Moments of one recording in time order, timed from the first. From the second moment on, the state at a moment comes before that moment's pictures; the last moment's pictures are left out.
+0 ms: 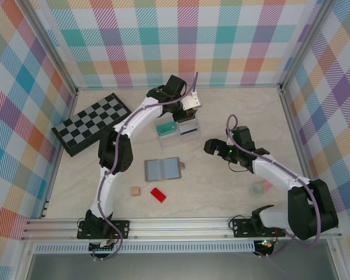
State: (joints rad) left arm -0.55 2.27 2.16 -0.84 0.18 0.72; right arm 0.35 1.27 0.66 -0.21 -0.28 0.63
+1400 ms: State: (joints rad) left arm -0.52 1.74 1.61 -0.58 -0.01 0.16; right arm 0.35 1.32 0.66 -0.20 -0.32 0.63
